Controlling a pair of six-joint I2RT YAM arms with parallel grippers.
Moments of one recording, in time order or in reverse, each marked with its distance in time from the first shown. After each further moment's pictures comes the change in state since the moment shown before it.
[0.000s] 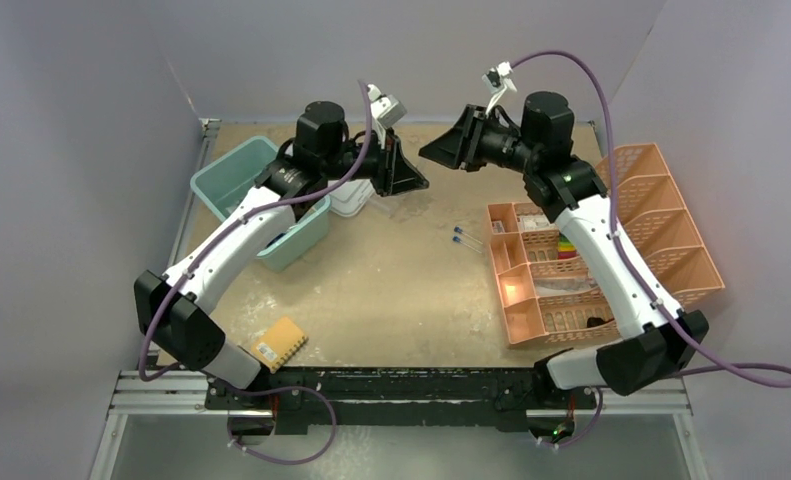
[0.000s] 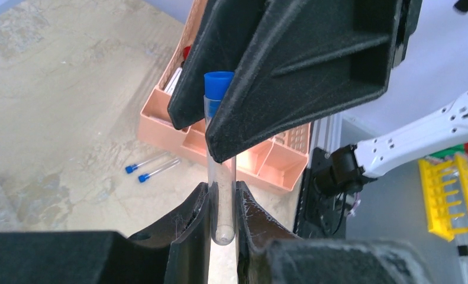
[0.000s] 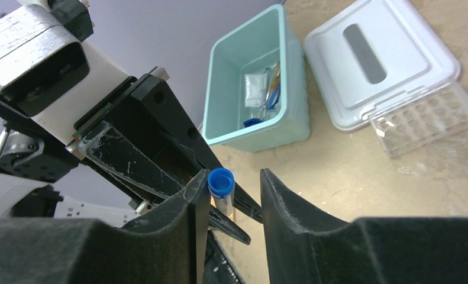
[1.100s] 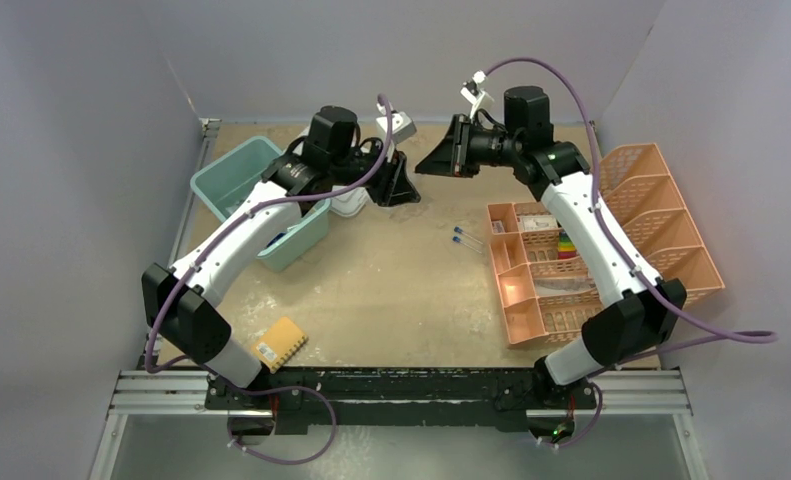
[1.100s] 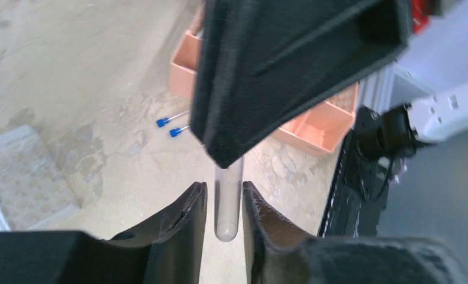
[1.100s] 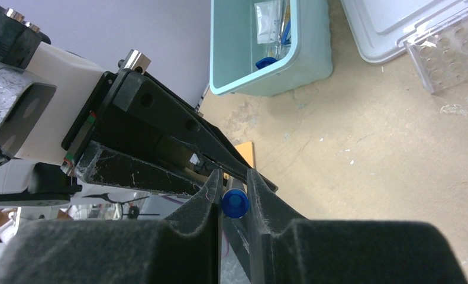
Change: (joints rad) left arm 0.000 0.050 0.072 -0.289 -0.058 0.256; right arm -0.024 0.153 0.108 -0.222 -0.187 -0.011
